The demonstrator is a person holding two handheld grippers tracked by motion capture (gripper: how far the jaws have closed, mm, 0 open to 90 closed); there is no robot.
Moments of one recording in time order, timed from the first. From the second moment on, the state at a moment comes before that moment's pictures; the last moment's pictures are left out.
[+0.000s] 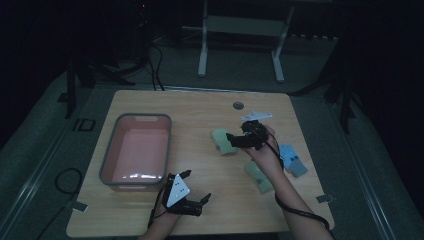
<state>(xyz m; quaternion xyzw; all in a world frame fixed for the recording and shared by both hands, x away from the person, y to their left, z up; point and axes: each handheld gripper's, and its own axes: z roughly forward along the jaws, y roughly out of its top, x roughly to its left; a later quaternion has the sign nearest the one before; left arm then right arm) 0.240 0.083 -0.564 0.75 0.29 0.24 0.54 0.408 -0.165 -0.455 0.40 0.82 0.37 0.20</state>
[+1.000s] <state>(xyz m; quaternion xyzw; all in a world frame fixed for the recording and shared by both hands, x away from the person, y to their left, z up) 0.240 0.083 -0.564 0.75 0.29 0.23 0.54 0.473 -0.124 -0.527 0.41 0.85 0.29 0.15</state>
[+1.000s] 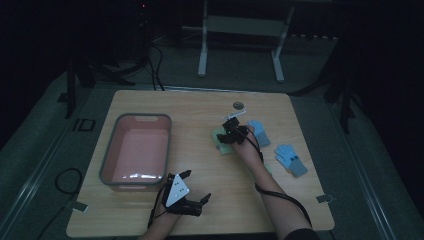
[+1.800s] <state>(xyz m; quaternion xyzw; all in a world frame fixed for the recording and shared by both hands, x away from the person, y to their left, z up) 0.242 0.084 -0.564 0.75 0.30 0.23 0.54 0.459 -0.120 -0.525 0.44 0.83 0.31 0.17</state>
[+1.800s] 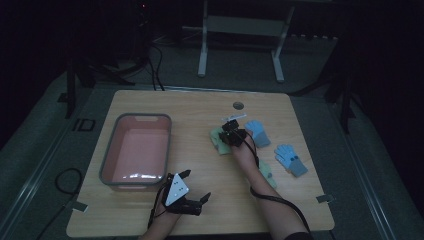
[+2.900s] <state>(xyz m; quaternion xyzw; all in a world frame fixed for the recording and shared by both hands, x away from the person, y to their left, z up) 0.241 0.084 -0.564 0.75 0.30 0.23 0.54 0.323 -0.129 -0.495 0.52 0.76 0.35 0.18</state>
